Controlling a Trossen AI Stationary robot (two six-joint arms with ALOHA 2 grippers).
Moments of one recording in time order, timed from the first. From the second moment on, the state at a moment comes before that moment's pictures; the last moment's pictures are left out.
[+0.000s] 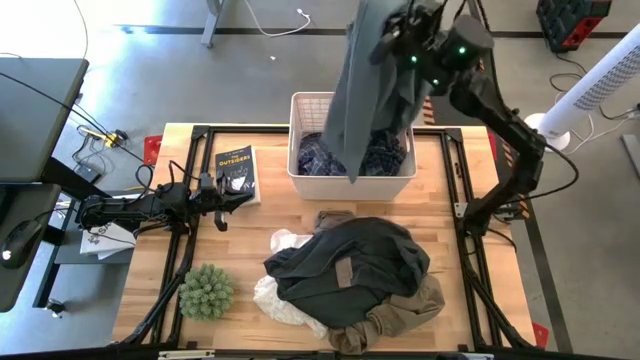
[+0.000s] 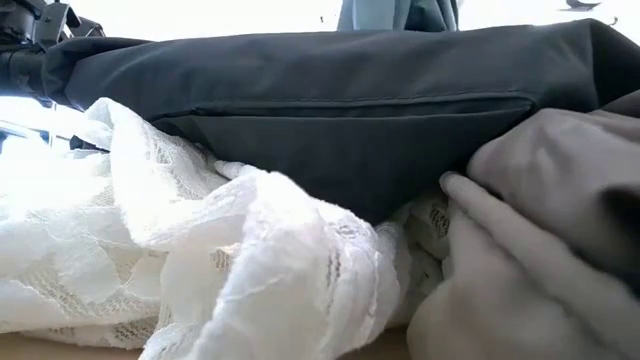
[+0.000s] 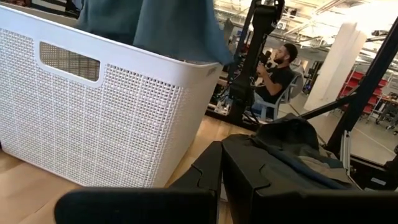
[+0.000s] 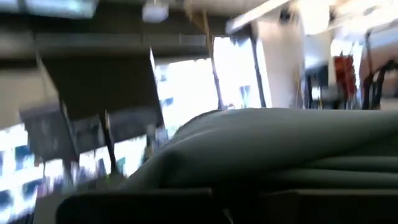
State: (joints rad) left arm 0.01 0.01 0.01 0.04 -0.21 -0.27; right arm -0.49 1.59 2.04 -0.20 0.19 0.12
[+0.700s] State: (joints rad) left arm 0.01 0.01 0.01 0.04 -0.22 -0.28; right arm -0.44 1.90 1.65 -0.54 -0.31 0.15
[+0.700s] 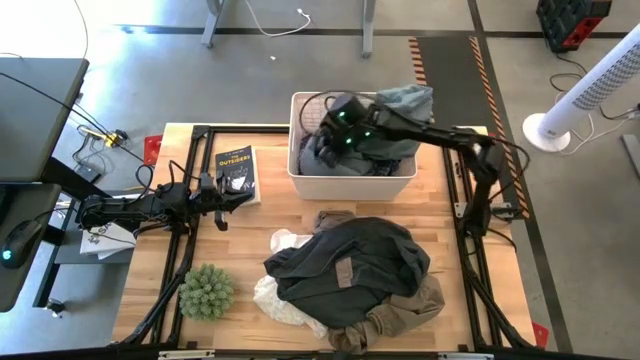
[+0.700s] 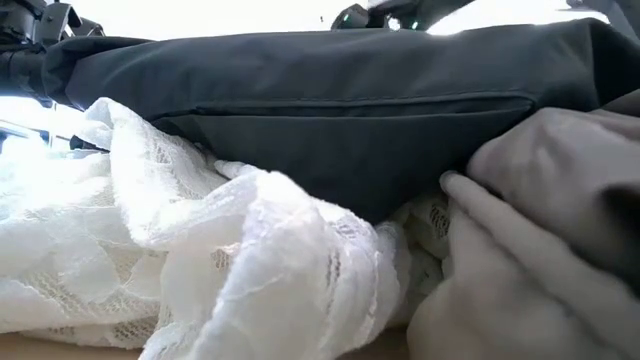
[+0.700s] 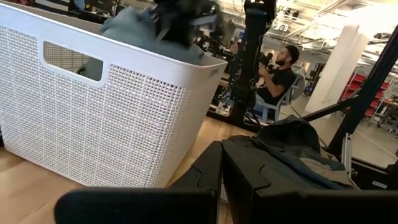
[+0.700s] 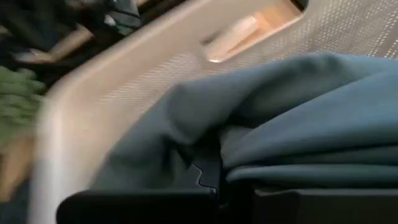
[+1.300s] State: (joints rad) left arm 0.01 0.01 0.01 0.04 -0.21 -0.29; right arm -0.42 1.97 2.27 -1.13 -0.29 0.13
